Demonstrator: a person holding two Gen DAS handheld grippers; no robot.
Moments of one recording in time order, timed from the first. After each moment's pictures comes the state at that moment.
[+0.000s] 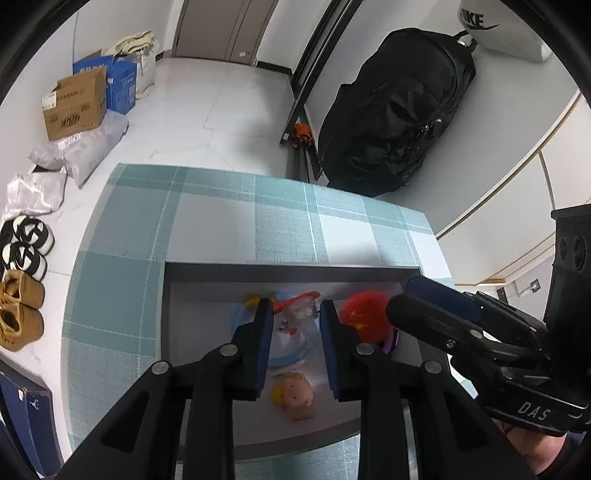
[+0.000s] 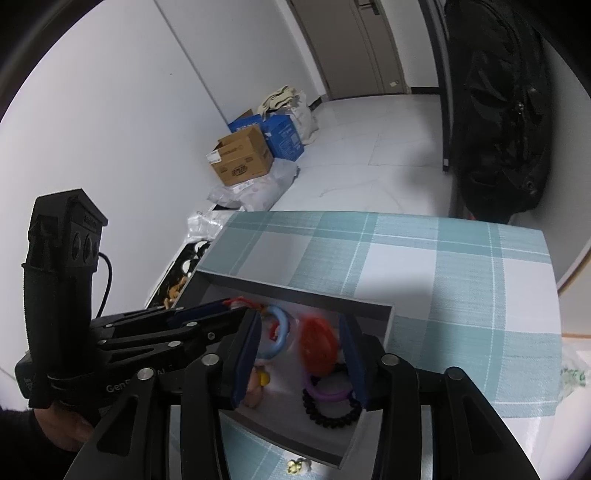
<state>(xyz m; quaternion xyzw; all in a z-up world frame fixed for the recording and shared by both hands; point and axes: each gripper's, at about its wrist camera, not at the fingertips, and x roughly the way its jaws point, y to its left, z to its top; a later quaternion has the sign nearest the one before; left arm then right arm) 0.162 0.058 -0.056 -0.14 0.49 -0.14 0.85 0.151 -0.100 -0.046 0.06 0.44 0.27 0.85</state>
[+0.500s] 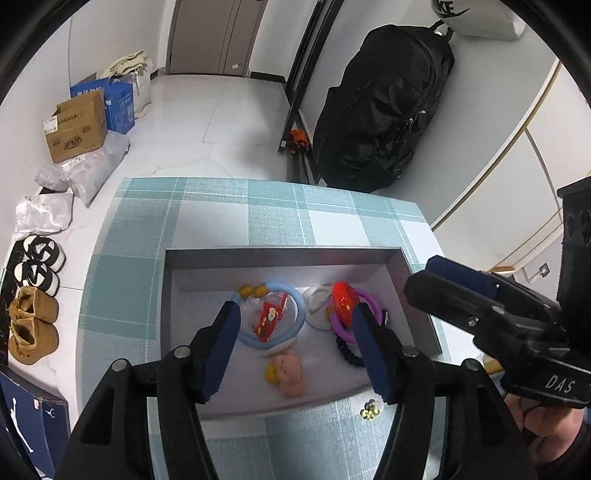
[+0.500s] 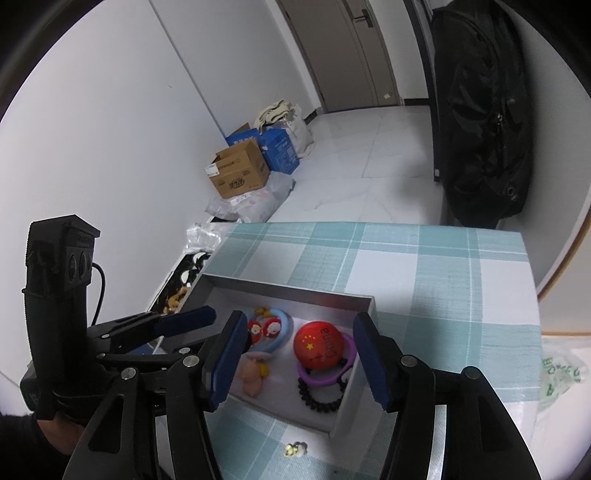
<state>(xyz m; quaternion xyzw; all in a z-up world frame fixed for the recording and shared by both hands) 0.135 0.046 -0.040 -0.09 0.47 -0.14 0.87 0.130 -0.118 -0.029 0.06 0.42 0.27 0.87</state>
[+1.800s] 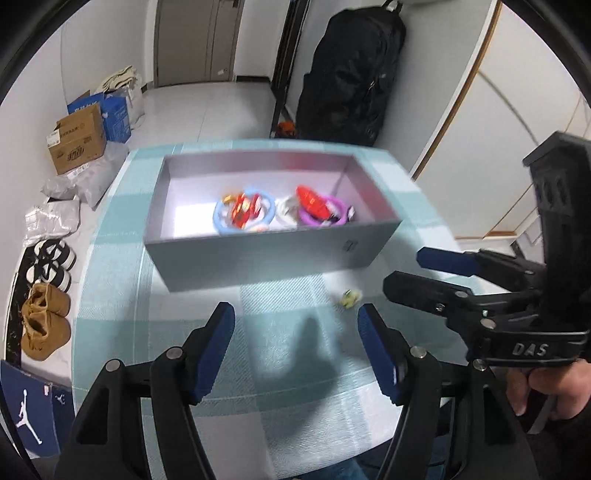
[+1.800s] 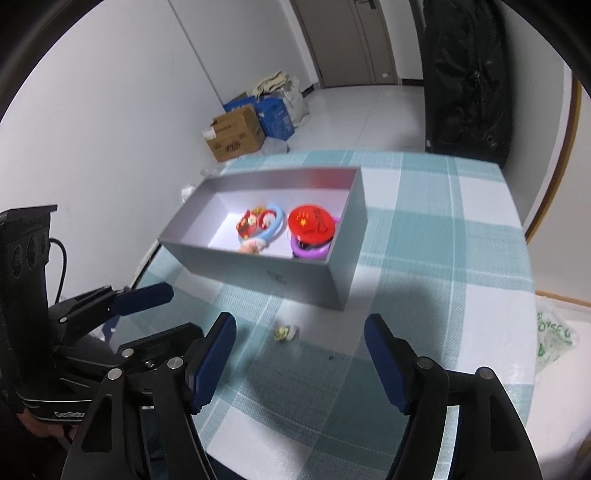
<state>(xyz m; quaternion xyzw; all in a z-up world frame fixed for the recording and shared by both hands) 0.055 0.027 -0.058 -0.04 0.47 -0.14 0.87 0.059 -0.133 -0.070 0.02 0.46 0.26 0.85</state>
